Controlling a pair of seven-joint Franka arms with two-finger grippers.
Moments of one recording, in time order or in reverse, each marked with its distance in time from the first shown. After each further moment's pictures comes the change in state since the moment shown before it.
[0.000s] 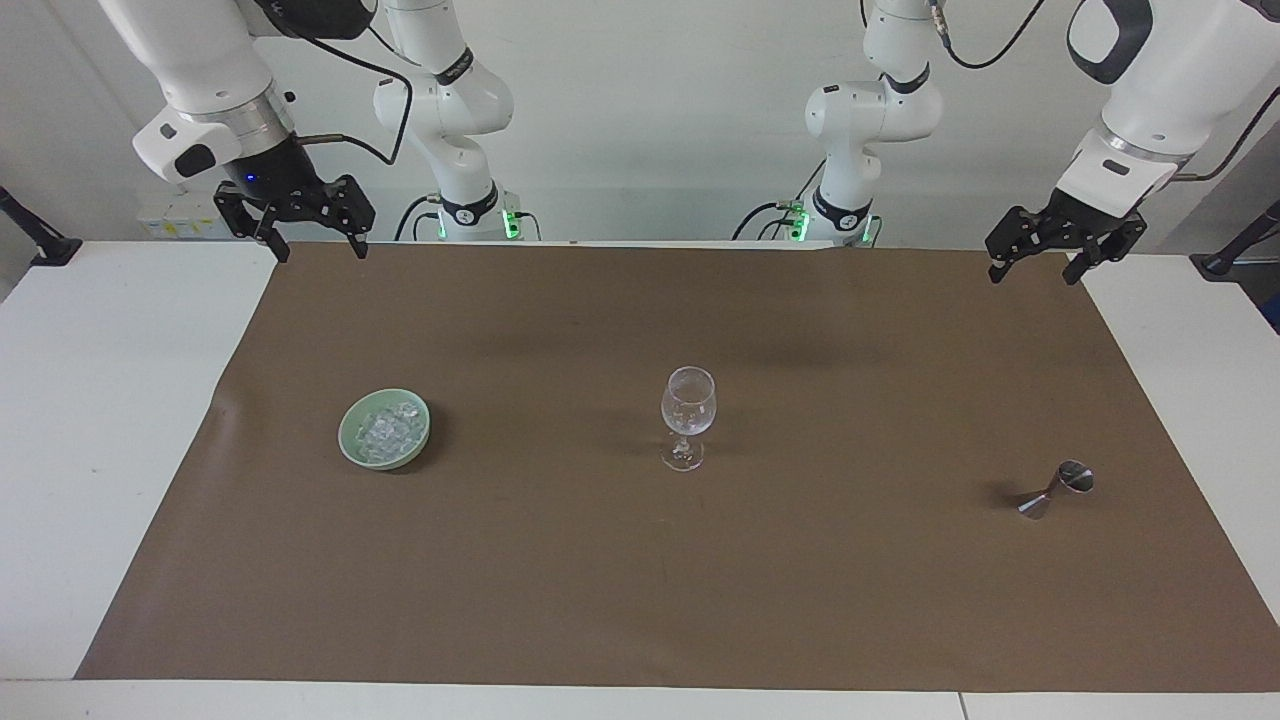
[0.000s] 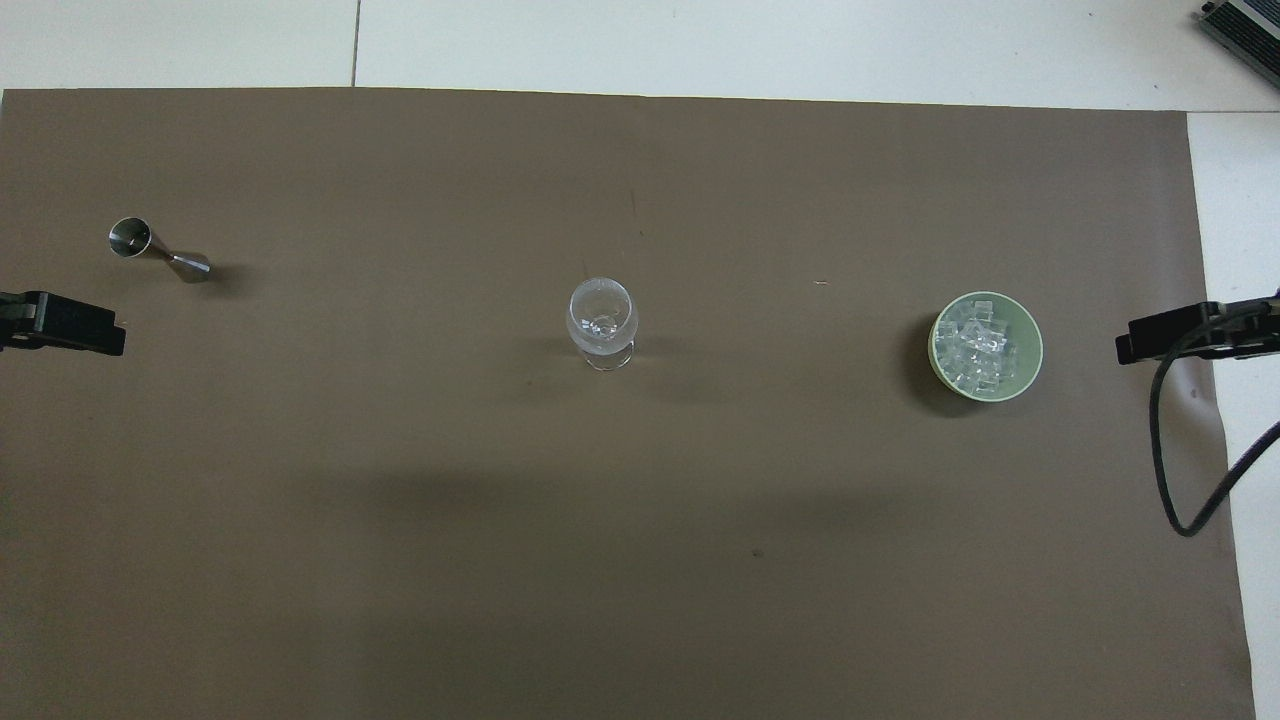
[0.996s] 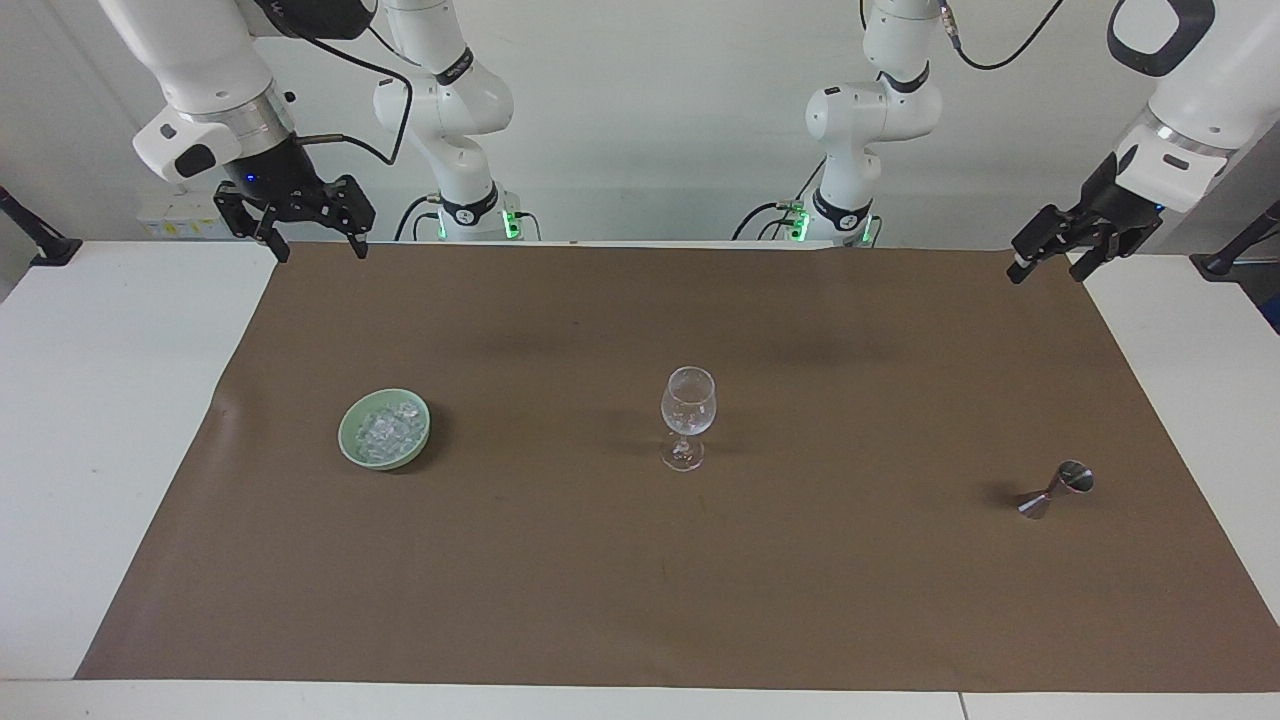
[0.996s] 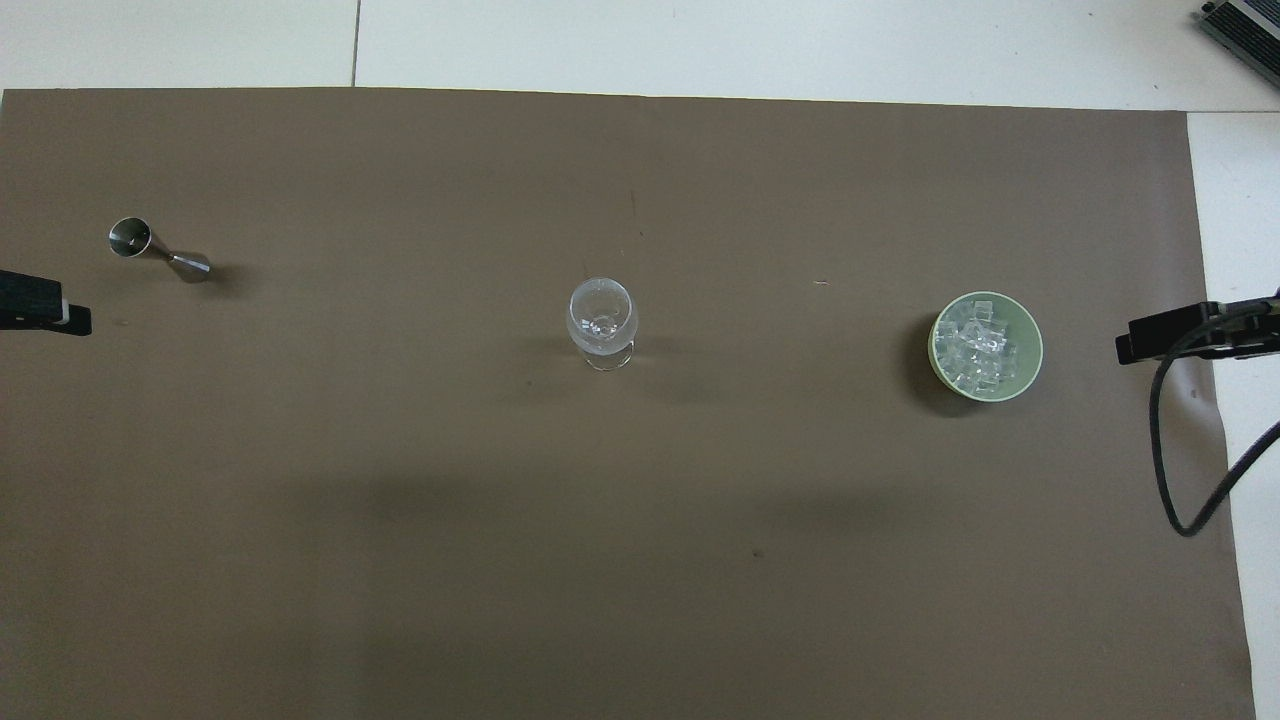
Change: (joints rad) left arm 0.098 -0.002 0.023 0.000 -0.175 0.020 -0.137; right arm 0.000 0.000 0.000 0.000 0.000 0.000 0.000
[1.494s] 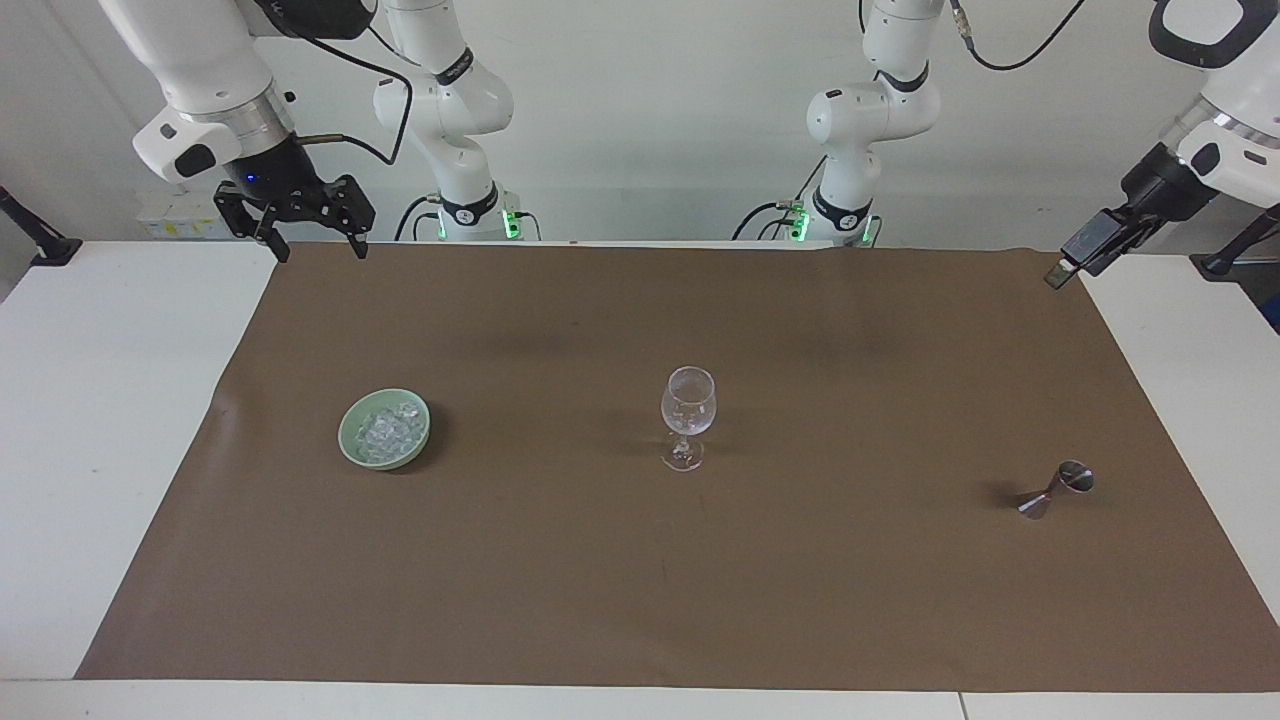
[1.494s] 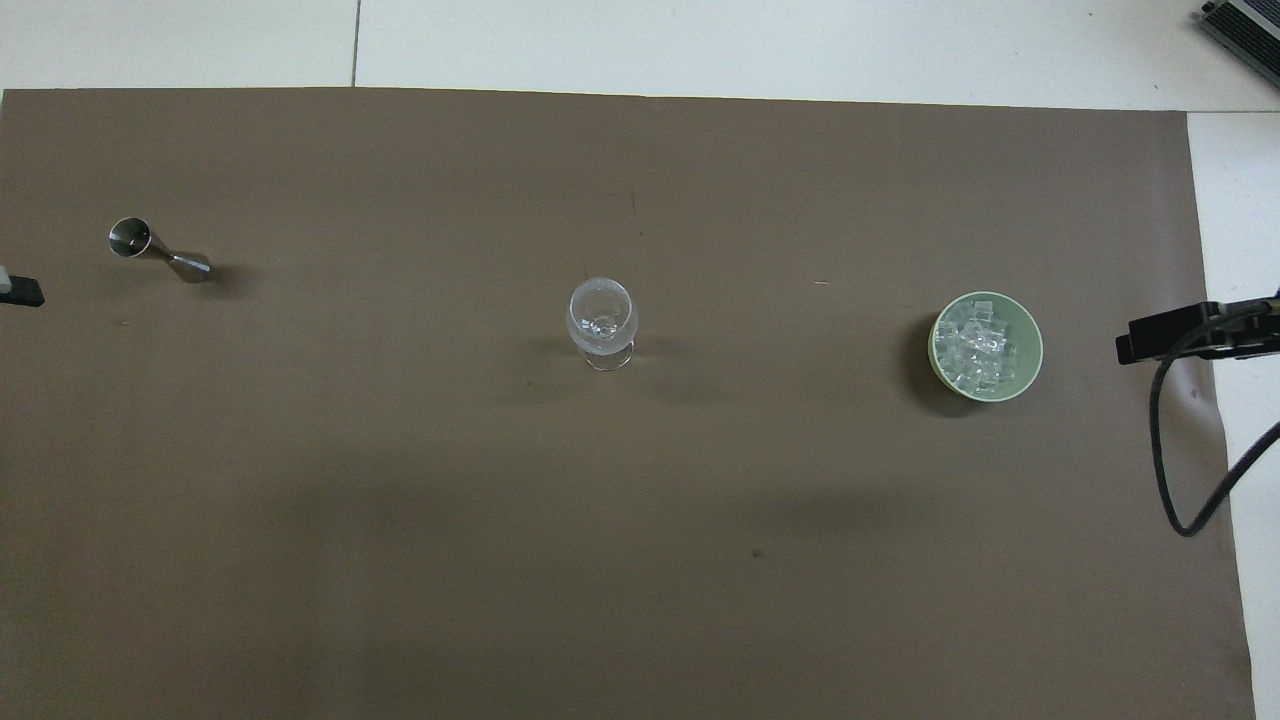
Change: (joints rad) left arm 0.073 0.000 0.003 -0.009 -0.093 0.025 -0.221; right arm 0.000 0.000 0.000 0.000 0.000 0.000 0.000
